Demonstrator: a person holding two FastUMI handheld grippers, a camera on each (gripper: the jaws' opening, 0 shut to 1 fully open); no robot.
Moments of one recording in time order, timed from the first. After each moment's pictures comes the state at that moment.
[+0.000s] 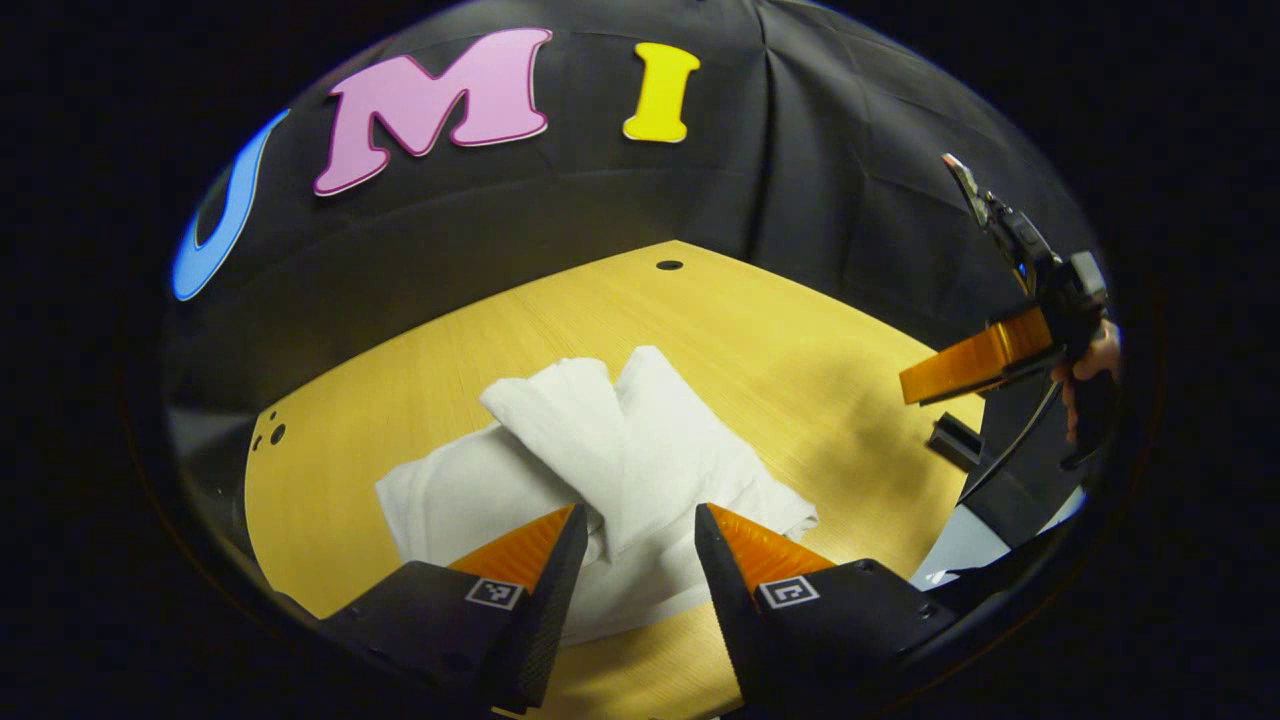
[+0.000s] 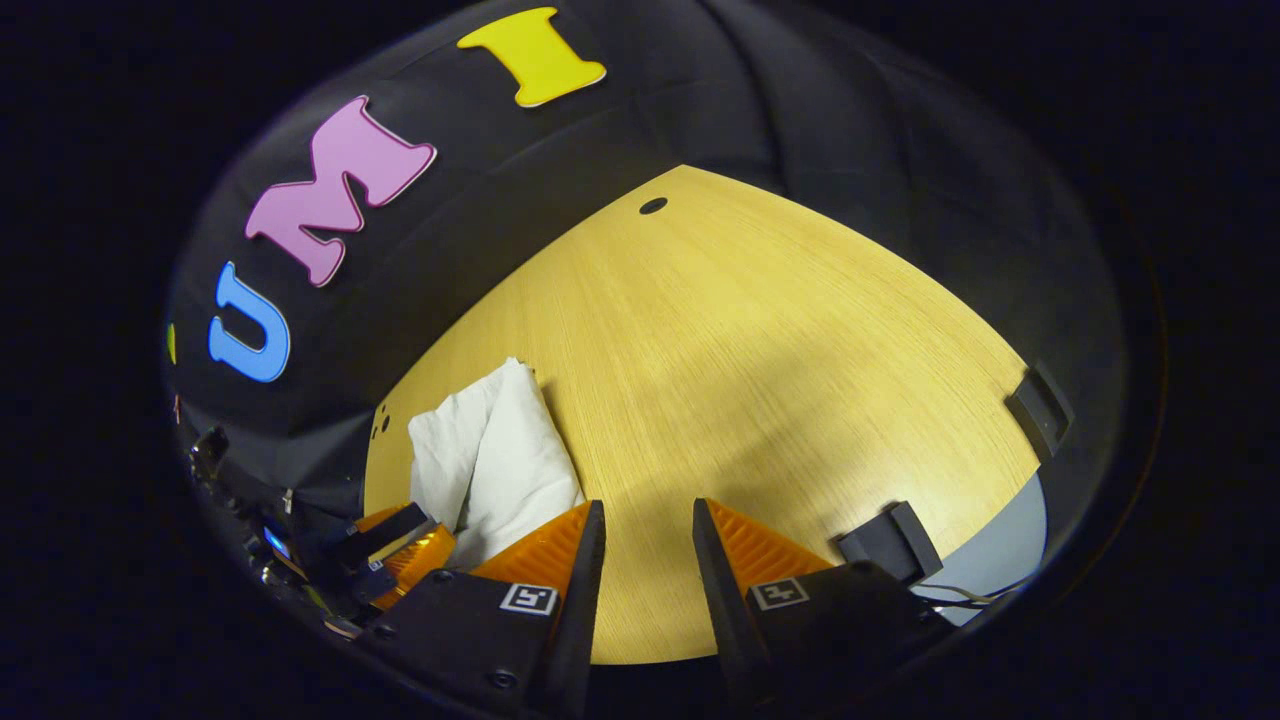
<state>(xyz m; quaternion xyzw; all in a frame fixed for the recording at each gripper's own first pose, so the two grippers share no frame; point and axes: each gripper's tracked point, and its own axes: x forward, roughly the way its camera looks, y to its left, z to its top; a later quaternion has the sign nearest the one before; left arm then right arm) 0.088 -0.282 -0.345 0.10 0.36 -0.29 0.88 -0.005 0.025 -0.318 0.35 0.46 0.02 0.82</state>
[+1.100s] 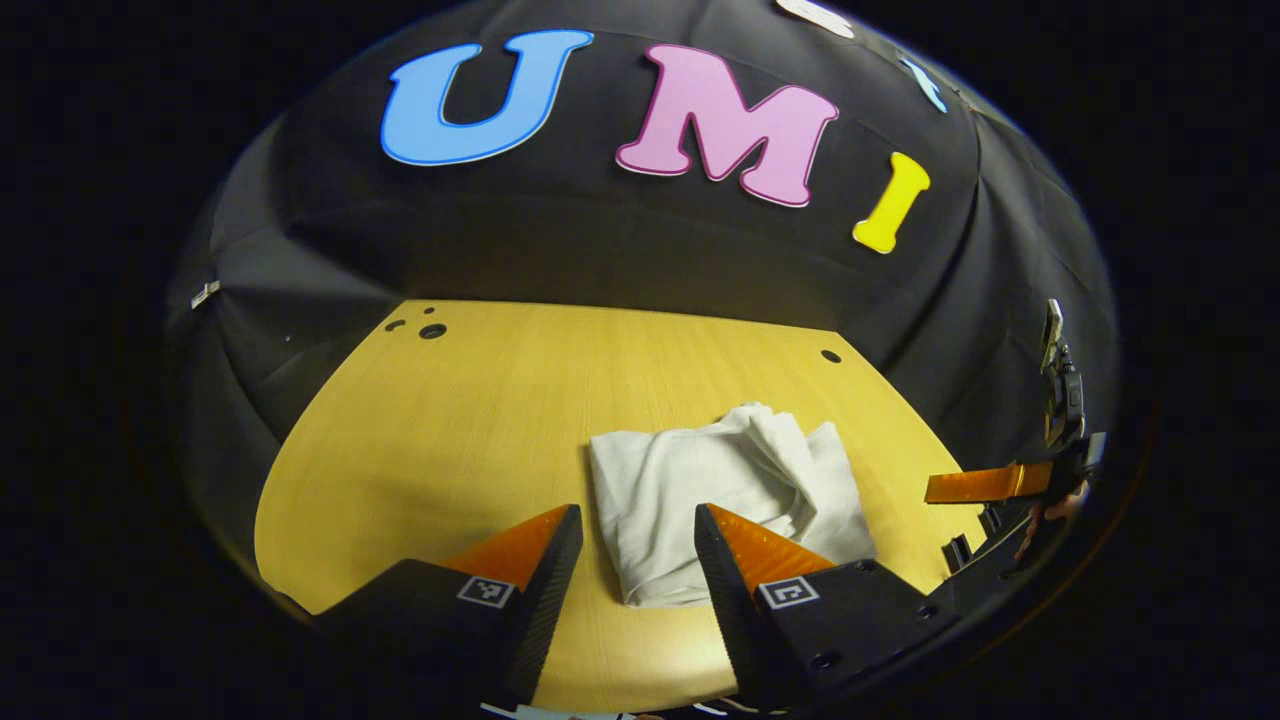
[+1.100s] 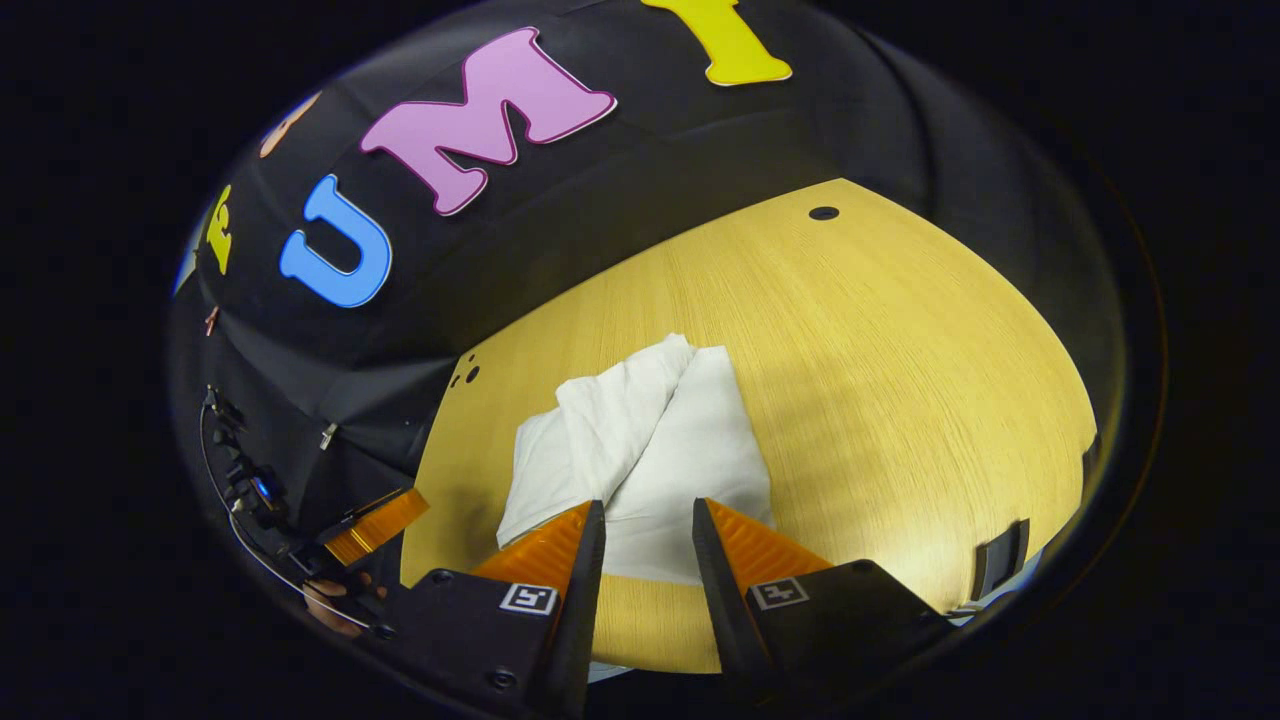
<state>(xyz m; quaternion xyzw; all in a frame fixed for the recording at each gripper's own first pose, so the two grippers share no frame) 0.100 -0.093 -0.291 -0.07 0.36 -0.09 0.92 0.028 0.151 -0.243 0.32 0.42 0.15 0.84</state>
